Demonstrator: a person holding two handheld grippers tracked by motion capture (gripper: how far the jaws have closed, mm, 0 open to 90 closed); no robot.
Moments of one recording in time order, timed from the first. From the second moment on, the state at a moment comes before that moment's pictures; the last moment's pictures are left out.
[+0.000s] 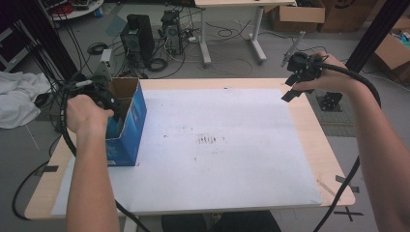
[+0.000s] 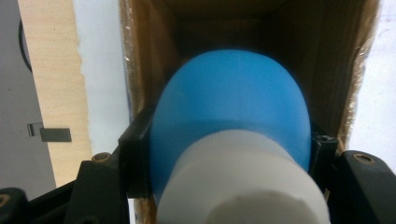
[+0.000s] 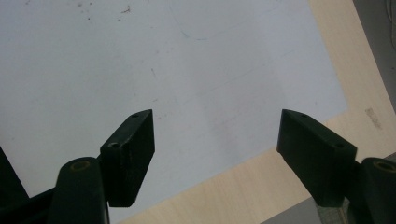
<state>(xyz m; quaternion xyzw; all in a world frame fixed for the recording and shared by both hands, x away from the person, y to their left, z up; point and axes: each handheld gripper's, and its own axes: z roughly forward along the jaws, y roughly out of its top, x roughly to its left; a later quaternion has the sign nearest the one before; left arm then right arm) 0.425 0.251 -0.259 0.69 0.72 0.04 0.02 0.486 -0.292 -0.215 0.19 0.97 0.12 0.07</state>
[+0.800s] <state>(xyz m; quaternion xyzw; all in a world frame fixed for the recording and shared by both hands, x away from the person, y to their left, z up) 0.430 0.246 -0.283 0.69 0.72 0.05 0.00 0.487 -0.294 -0.218 0.19 0.97 0.12 0.07</state>
